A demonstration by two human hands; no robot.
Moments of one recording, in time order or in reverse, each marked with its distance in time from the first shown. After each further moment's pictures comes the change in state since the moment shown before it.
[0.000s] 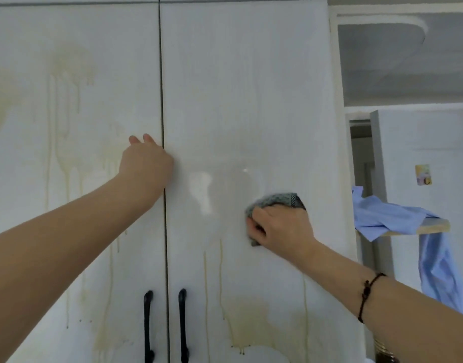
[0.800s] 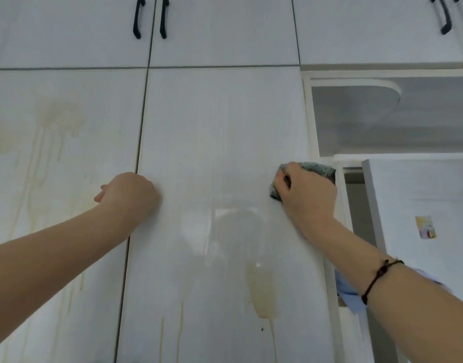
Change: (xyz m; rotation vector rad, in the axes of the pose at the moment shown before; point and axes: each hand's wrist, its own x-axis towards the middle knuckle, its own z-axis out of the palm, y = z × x) left_hand 0.038 0.010 -0.034 -0.048 -0.083 -0.014; right_hand 0.106 0.139 -0.018 -0.132 0.074 0.432
